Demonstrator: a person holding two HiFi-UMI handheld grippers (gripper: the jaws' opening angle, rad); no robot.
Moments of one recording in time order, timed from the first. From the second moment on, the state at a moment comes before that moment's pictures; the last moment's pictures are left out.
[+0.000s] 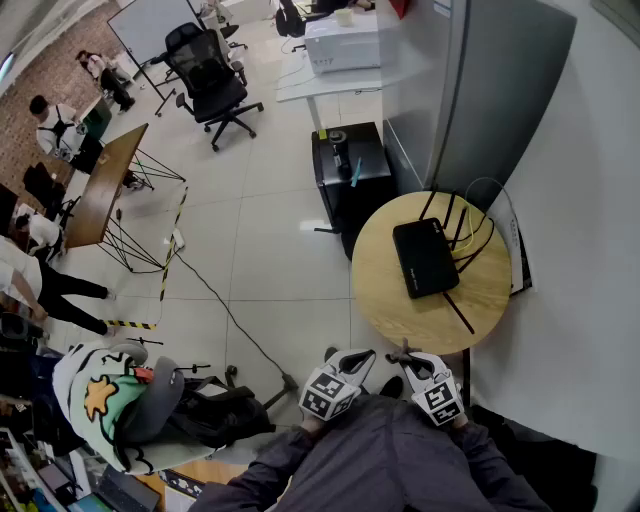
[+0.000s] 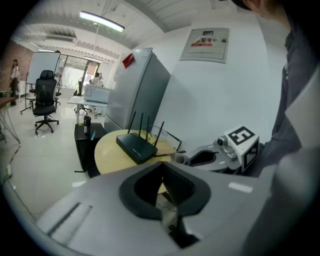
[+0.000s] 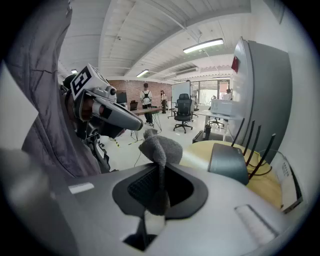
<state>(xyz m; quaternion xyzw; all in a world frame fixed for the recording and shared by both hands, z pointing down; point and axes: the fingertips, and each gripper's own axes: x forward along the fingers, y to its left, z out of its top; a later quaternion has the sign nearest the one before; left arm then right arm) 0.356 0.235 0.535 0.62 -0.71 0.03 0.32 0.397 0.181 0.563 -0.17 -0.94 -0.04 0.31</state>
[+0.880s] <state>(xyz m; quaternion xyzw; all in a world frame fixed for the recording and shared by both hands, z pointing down) 0.118 0.359 0.520 0.58 -0.76 -0.04 0.30 0.143 0.294 0.536 -0.26 -0.90 -0.13 0.32</state>
